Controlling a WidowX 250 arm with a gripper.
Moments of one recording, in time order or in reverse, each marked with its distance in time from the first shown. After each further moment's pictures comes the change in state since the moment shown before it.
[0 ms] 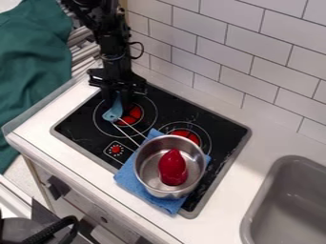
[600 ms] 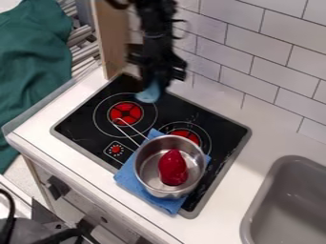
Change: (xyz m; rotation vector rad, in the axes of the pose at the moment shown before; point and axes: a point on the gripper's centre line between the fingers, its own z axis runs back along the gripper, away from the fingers) arm 0.003 -0.076 0.056 0.026 -0.102 -0.210
